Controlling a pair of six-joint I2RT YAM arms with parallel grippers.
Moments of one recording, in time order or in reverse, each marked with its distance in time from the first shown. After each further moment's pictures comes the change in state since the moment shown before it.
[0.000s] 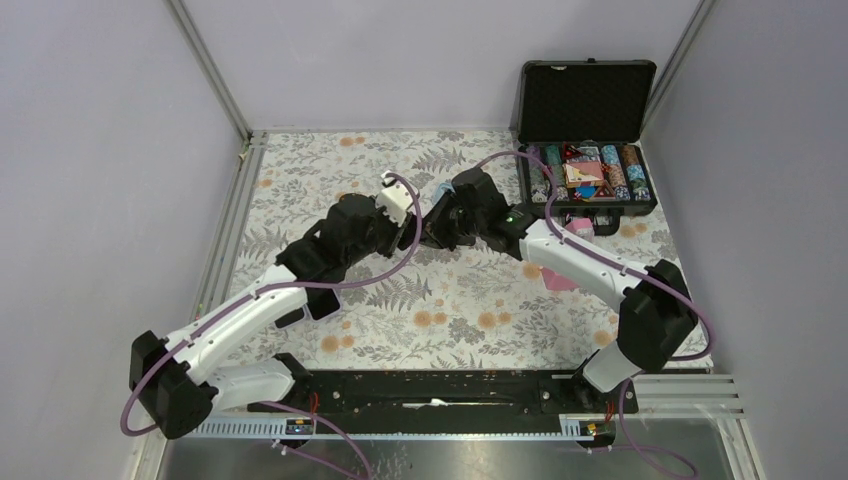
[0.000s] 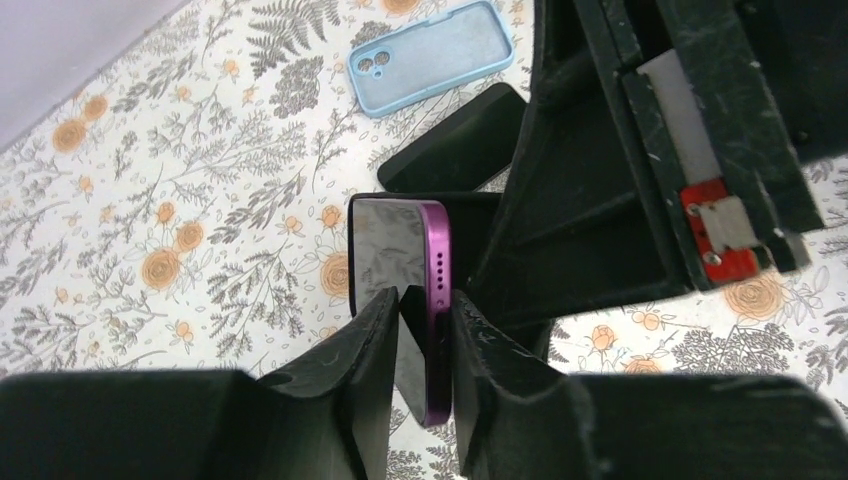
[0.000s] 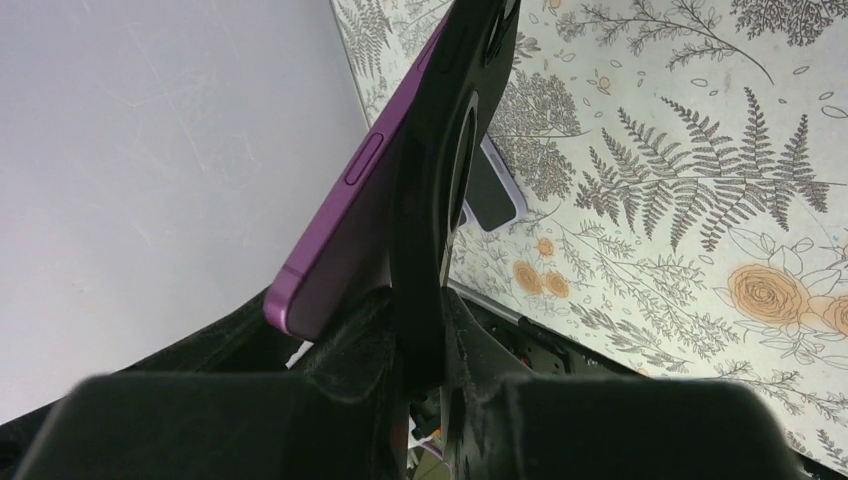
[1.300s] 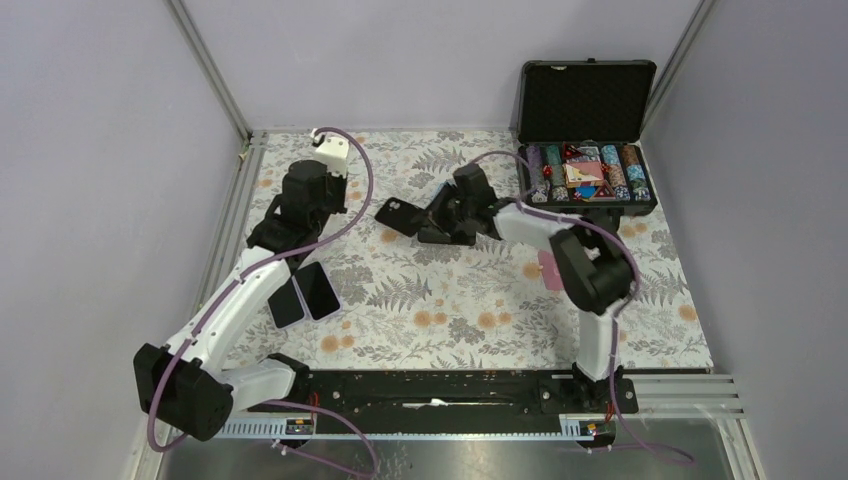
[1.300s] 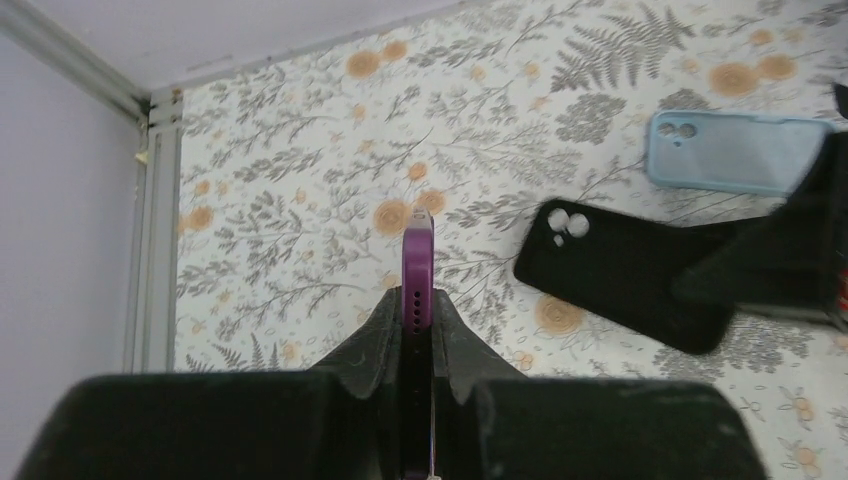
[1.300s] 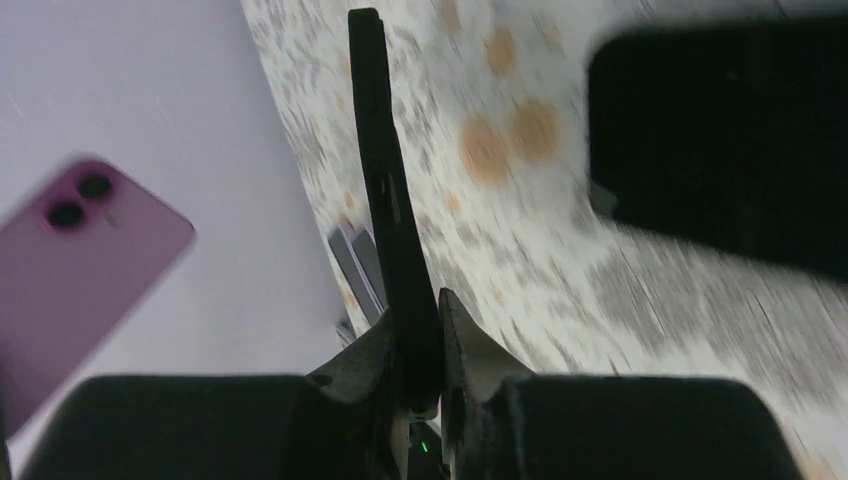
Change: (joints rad) left arm 0.312 0.025 0.078 0.049 -0.183 -0.032; right arm -0.172 0.317 -0.039 0.311 -0.124 -0.165
